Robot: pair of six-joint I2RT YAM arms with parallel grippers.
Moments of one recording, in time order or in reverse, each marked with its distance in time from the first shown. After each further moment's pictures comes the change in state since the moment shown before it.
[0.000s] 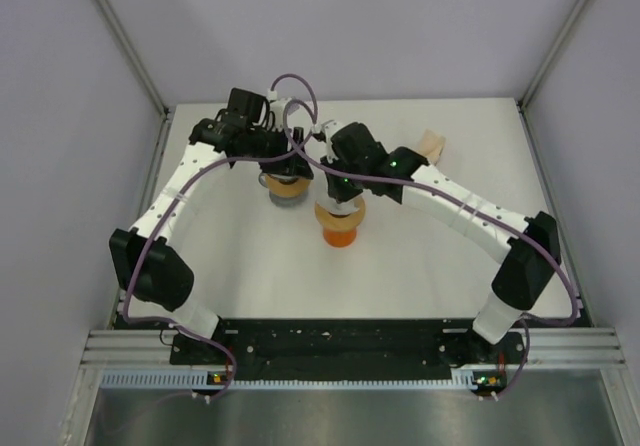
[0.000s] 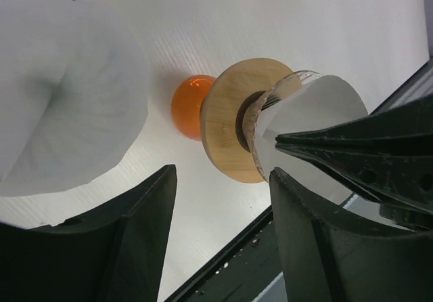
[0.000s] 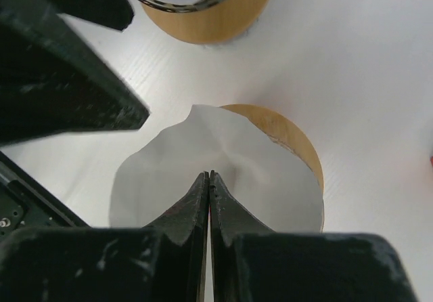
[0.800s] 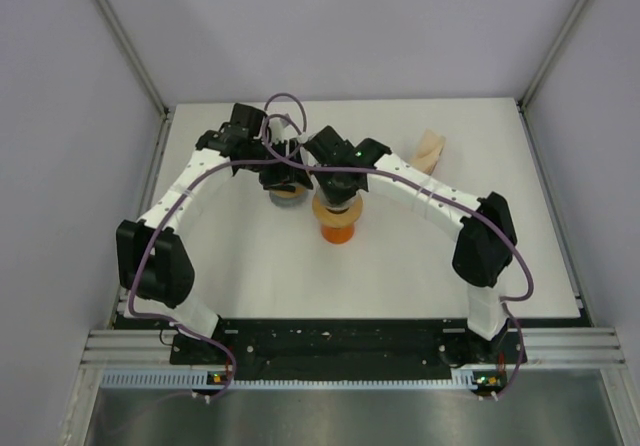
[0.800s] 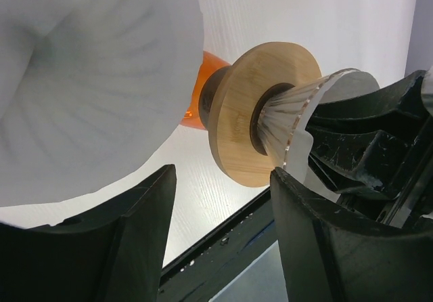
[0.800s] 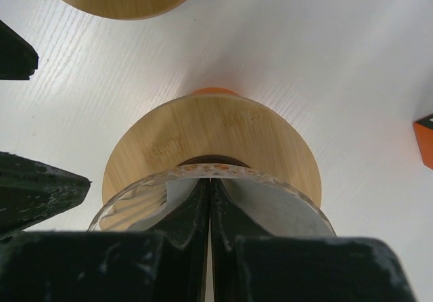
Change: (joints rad) left arm 0.031 0.014 -0.179 0.099 0.057 -0.186; right arm 0.020 0.283 0.240 -0.276 0.158 0.013
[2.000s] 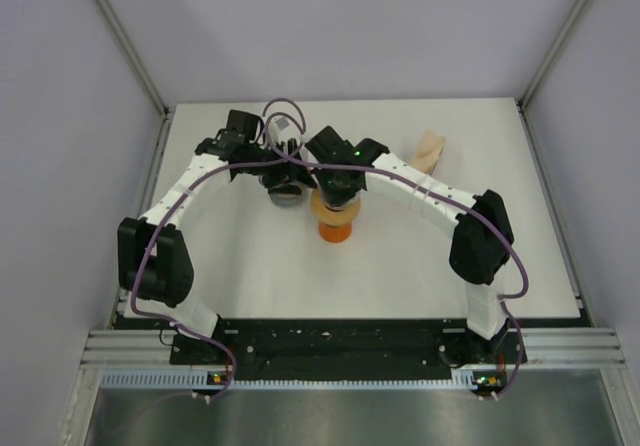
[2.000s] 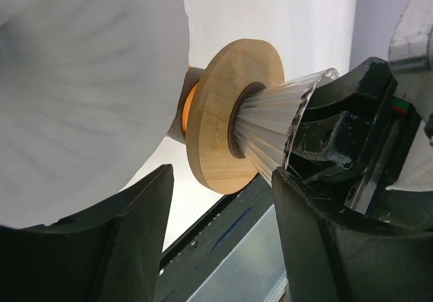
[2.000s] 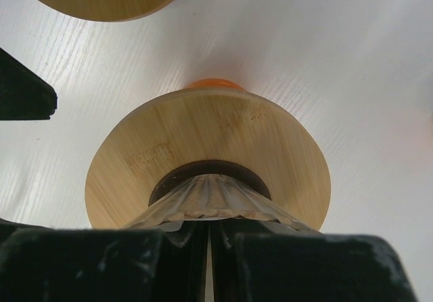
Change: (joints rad) left arm 0.029 0.004 -0.084 0.114 0.144 -0.104; right arm -0.014 0.029 -0.002 0.003 -0.023 0.051
